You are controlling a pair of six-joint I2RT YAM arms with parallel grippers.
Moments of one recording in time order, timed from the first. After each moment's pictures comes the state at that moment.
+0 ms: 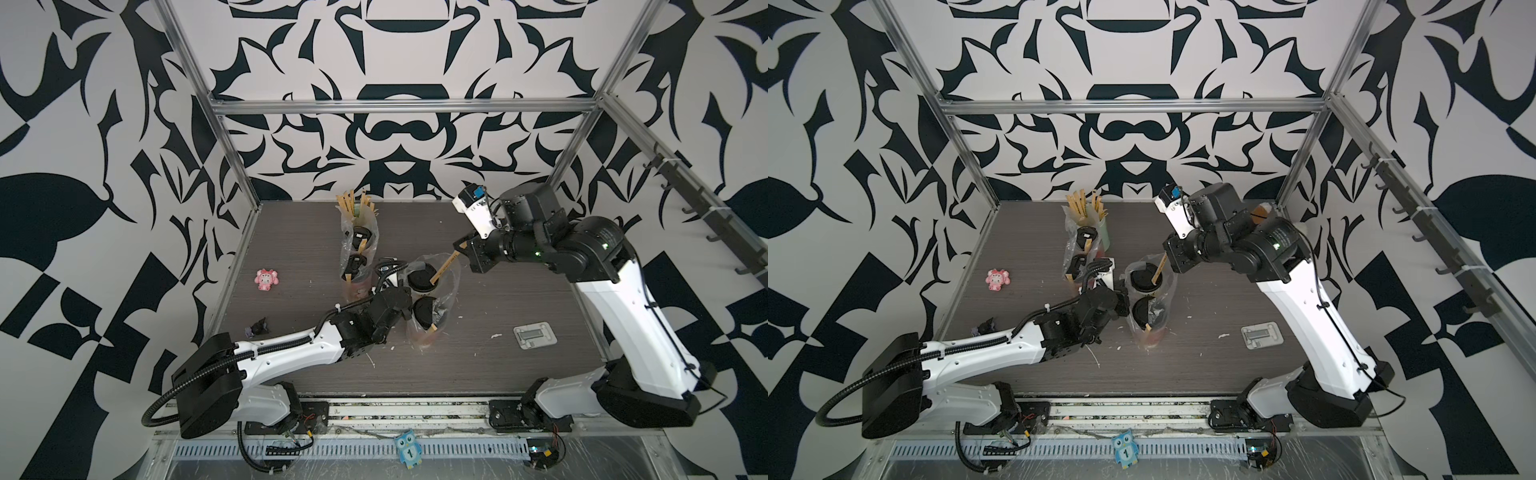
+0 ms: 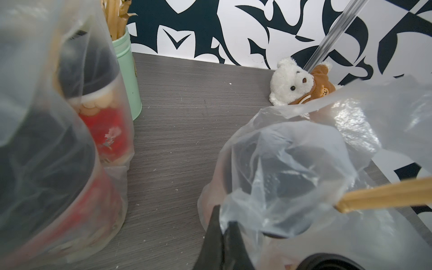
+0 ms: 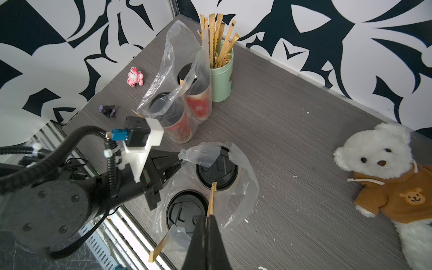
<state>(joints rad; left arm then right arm) -1.09 1.31 0.79 0.05 -0.60 -0.61 0.68 1.40 1.97 -1.29 -0.09 0.08</state>
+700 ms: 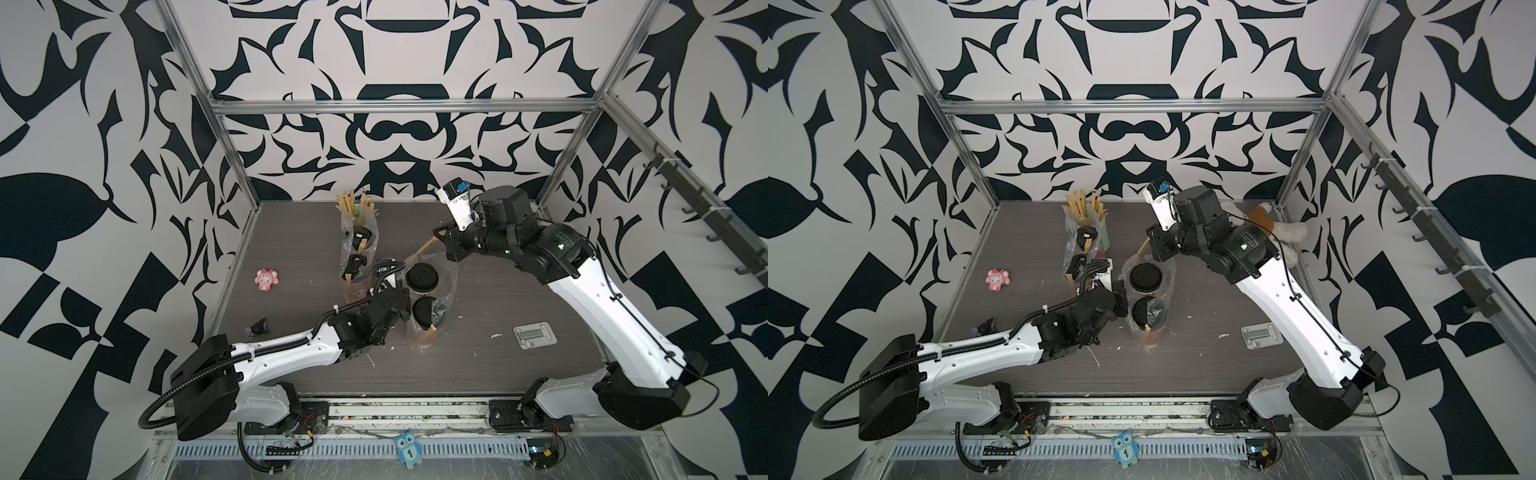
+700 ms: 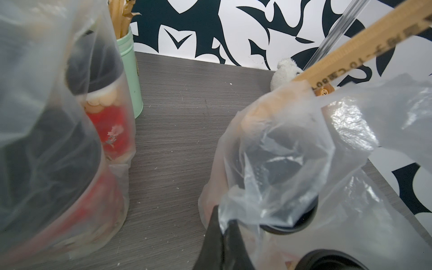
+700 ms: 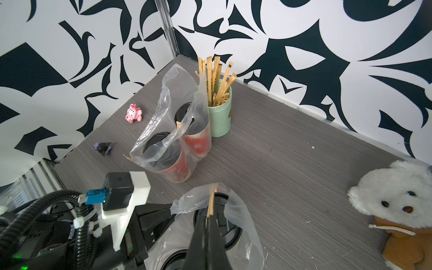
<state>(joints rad) -1.09 1.30 0.78 0.05 -0.60 -0.61 0.68 1.38 1.75 -0.93 -0.07 0.11</state>
